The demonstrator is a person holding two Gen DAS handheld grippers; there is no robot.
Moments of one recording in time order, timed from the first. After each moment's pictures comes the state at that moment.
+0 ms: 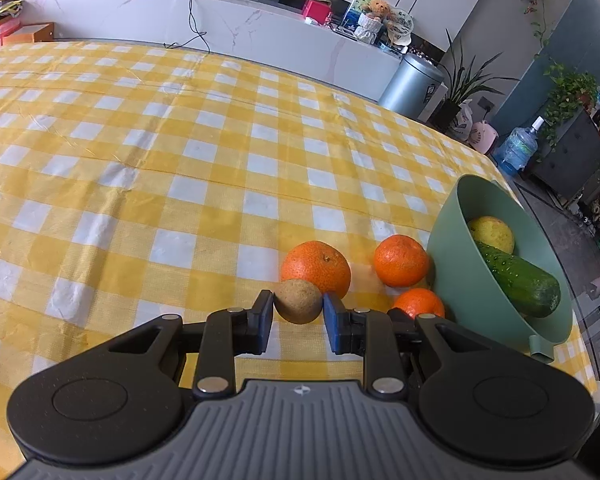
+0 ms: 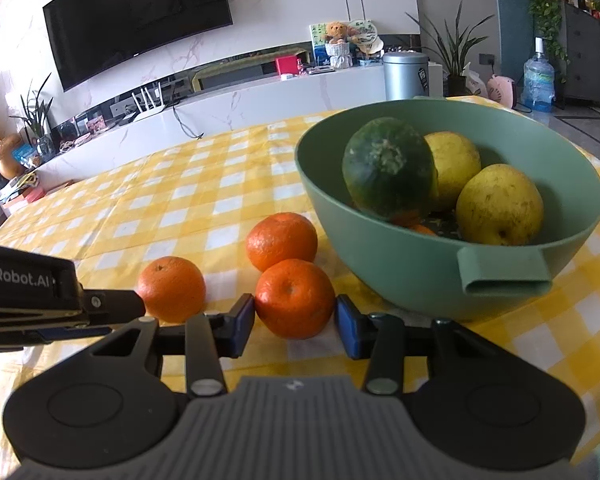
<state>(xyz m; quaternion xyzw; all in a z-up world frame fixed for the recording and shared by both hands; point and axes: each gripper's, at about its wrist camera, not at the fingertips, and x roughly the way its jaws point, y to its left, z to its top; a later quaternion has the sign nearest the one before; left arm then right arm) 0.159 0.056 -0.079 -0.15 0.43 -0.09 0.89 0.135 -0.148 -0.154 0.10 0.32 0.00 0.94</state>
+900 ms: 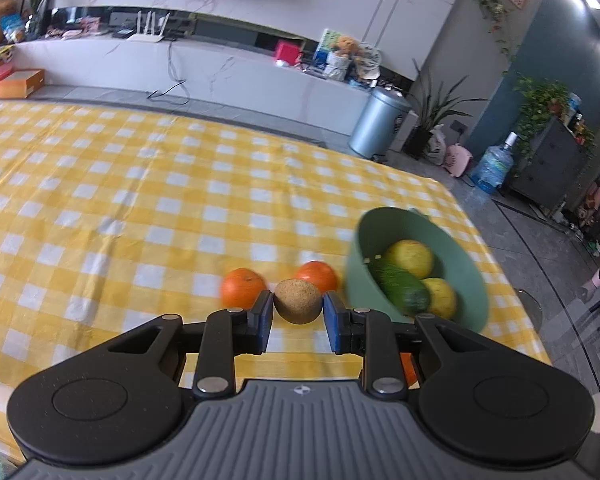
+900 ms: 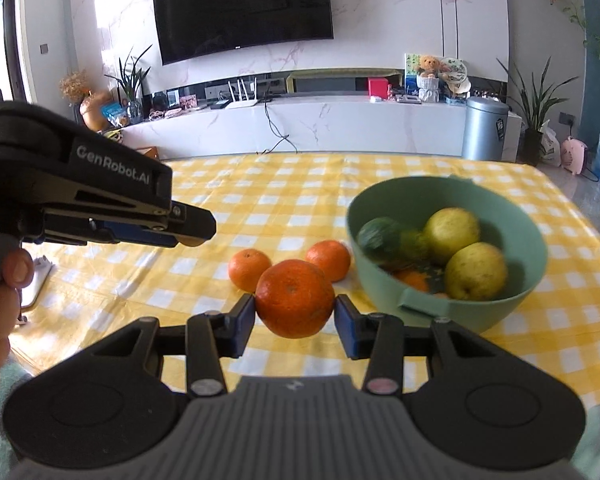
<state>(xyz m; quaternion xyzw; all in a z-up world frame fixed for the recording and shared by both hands) 0.101 0.018 0.002 -0.13 0.37 -0.11 0.91 0.052 -0.183 -0.074 0.01 0.29 0.13 0.95</state>
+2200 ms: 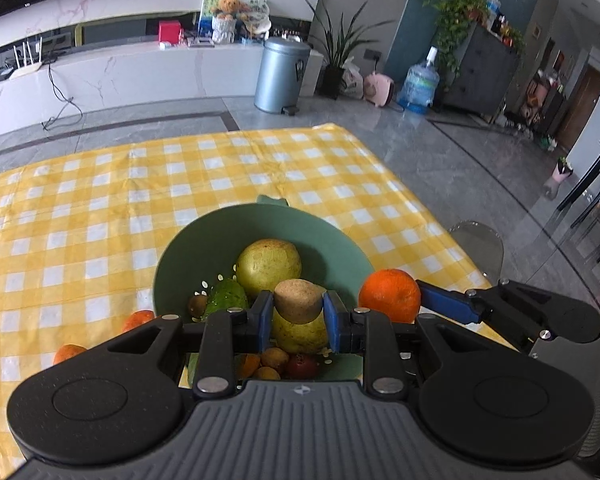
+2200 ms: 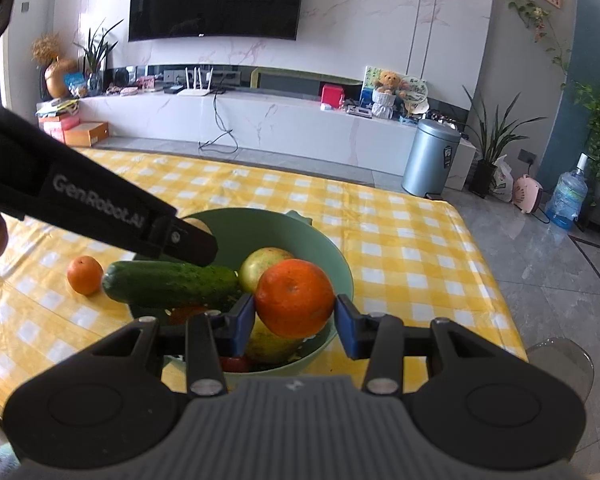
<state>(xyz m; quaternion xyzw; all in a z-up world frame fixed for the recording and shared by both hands) 0.174 -0.140 0.001 -0.01 0.41 -0.23 0.88 0.120 -0.306 -0.056 -0.08 0.30 0.08 0.95</state>
